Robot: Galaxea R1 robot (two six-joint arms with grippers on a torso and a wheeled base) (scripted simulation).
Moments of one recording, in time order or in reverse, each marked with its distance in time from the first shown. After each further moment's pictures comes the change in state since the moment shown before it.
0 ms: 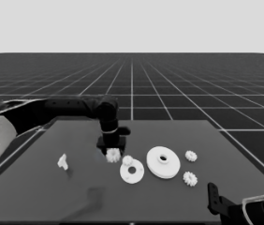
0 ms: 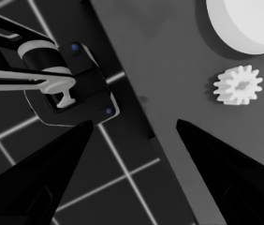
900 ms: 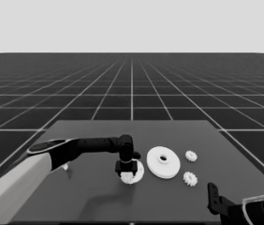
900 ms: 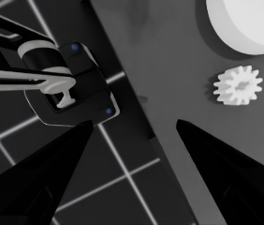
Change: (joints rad) left arm 0.408 0.185 -0.268 0.406 -0.037 0.085; right arm 0.000 0.000 0.000 0.000 0.000 0.000
